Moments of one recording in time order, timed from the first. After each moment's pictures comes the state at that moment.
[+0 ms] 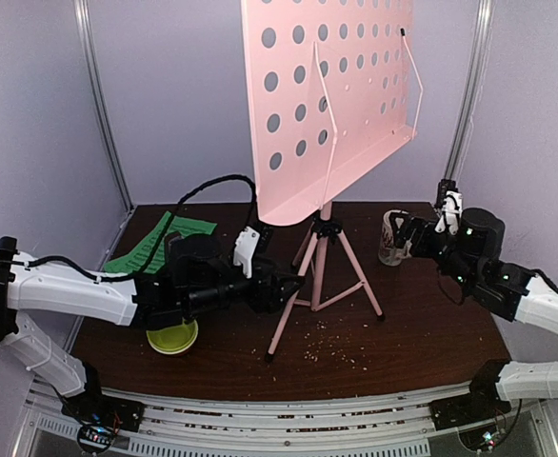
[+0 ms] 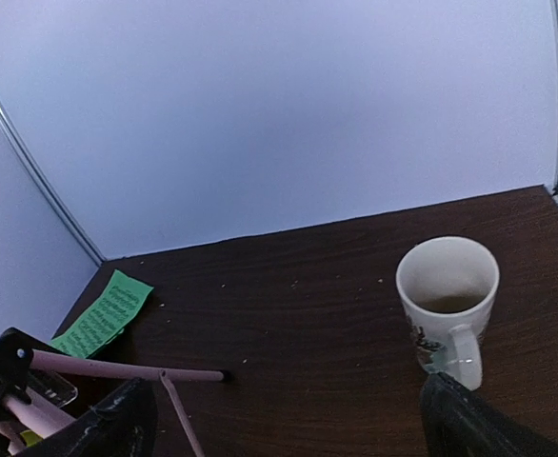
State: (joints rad) left arm -1.10 1.46 0.84 0.40 -0.07 -0.28; right arm 0.63 0.89 0.64 0.10 0.37 0.40
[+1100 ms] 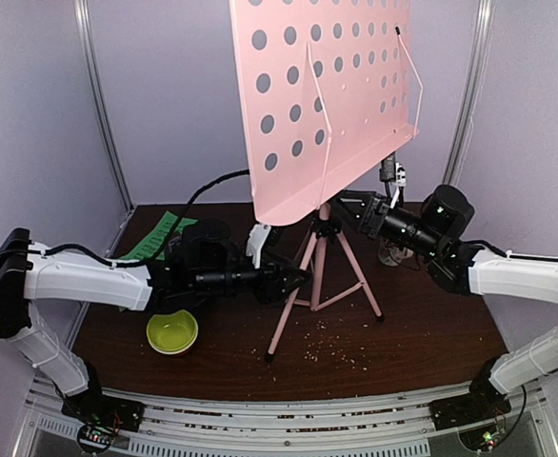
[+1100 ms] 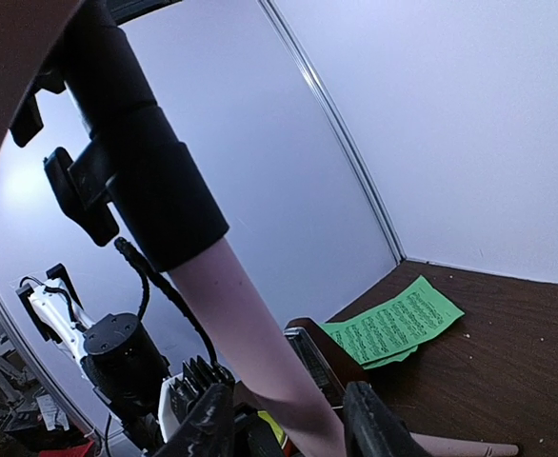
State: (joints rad) left arm -1.02 1.55 0.93 0.39 0.20 -0.27; right arm 0.67 1.29 0.79 0.72 -0.42 0.58
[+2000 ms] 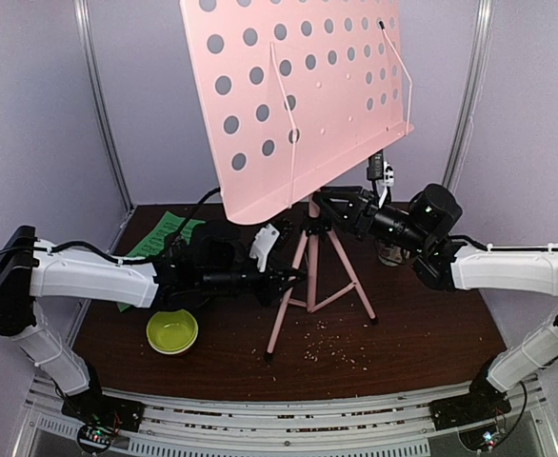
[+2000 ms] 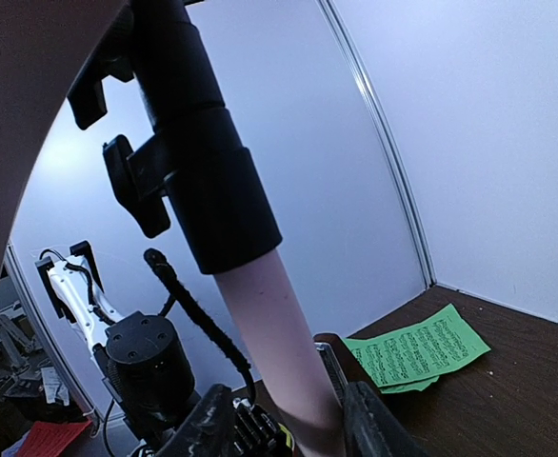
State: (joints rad) left arm -1.01 1.59 0.97 0.30 0.14 -0.15; right arm 0.69 1.42 0.85 0.89 -0.51 0.53
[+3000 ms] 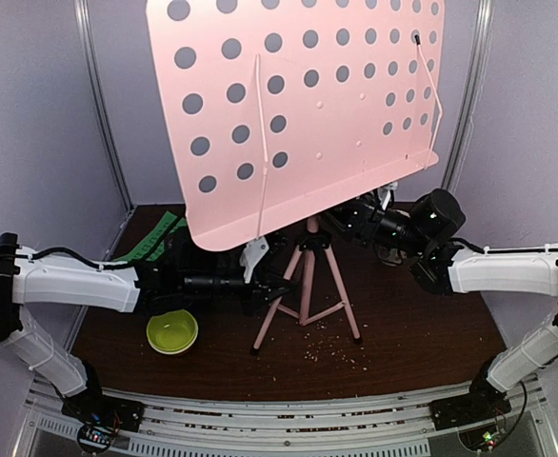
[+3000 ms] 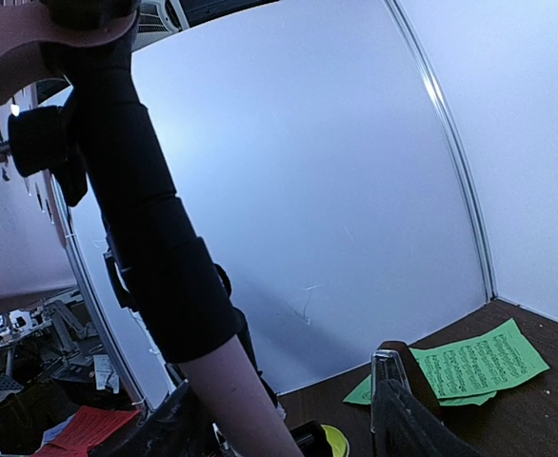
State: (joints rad) left arm -1.01 1.48 0.88 0.29 0.28 0.06; right arm 0.71 1.43 0.83 1.03 -0.62 0.60
